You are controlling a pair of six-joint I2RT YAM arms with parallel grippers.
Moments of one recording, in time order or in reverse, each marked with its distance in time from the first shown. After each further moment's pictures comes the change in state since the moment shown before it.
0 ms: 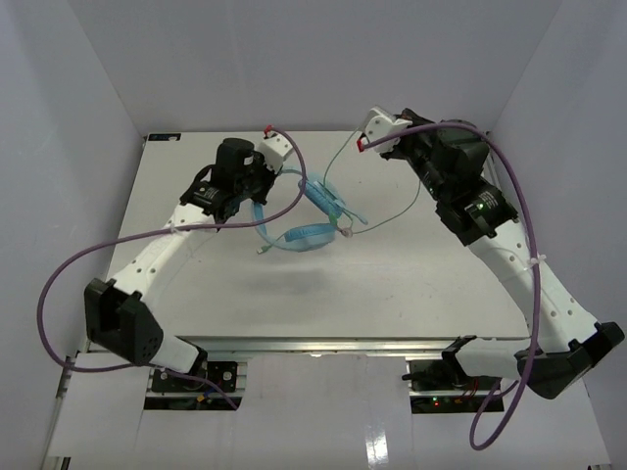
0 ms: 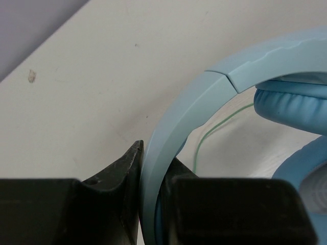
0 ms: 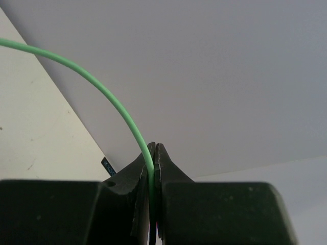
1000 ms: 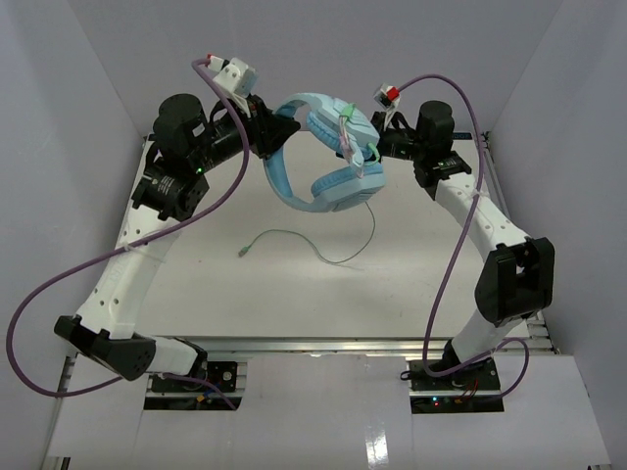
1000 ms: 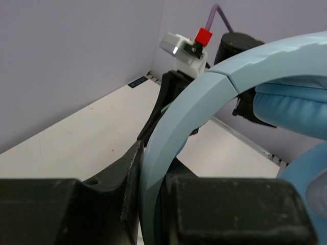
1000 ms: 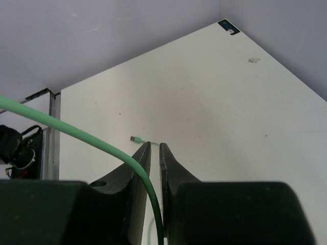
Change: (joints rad) left arm -0.001 -0.074 0.381 0.120 0.405 -0.495; right arm -0.273 0.420 -0.028 0.383 -1.179 1.267
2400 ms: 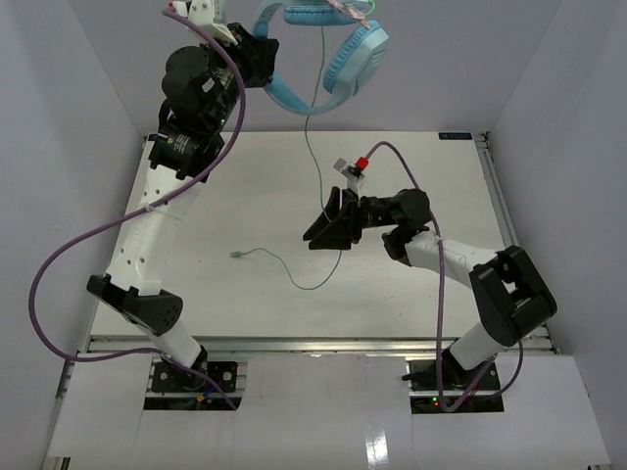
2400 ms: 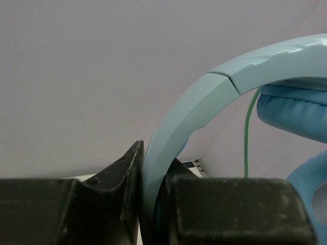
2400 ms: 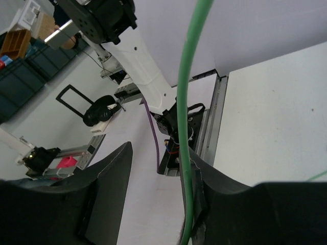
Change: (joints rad) left arm 0.000 0.287 0.425 0.051 -0.519 -0.175; right arm 0.298 -0.100 -0.586 1.106 -0.216 0.868
